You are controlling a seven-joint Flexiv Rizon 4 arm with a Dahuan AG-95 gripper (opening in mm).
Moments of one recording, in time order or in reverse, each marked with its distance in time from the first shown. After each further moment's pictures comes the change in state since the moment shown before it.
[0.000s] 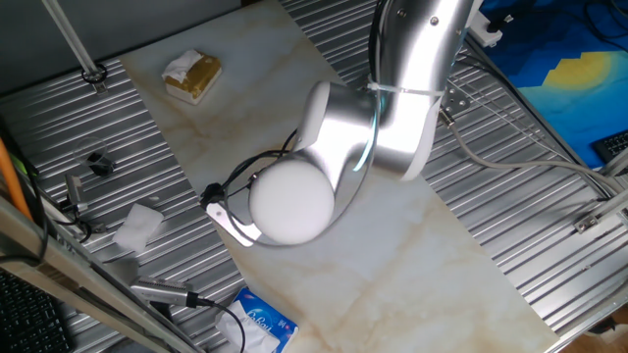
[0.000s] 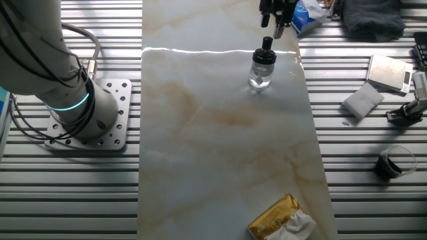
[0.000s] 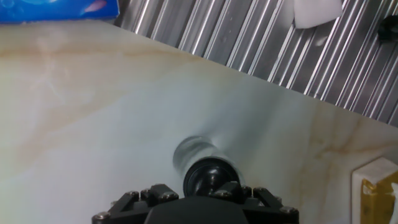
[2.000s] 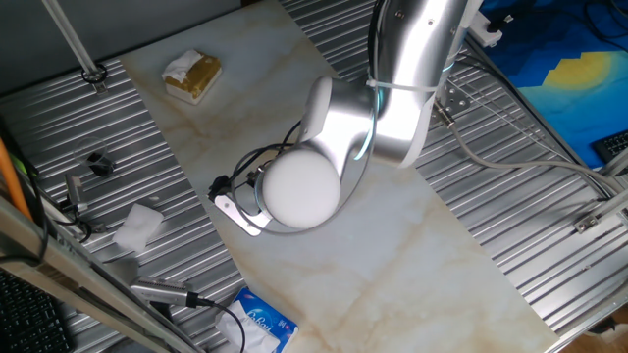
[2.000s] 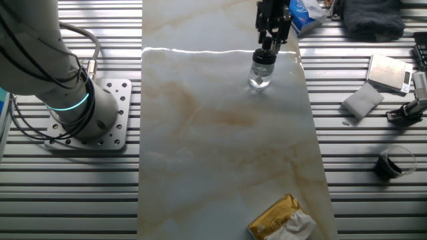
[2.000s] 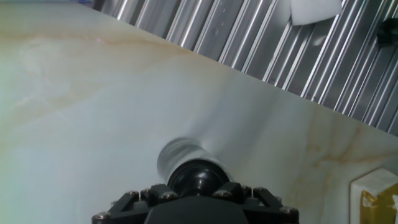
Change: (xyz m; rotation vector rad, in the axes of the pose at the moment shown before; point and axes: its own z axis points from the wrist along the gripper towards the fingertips) arm 0.003 -0.009 0.034 0.024 -0.052 -0.029
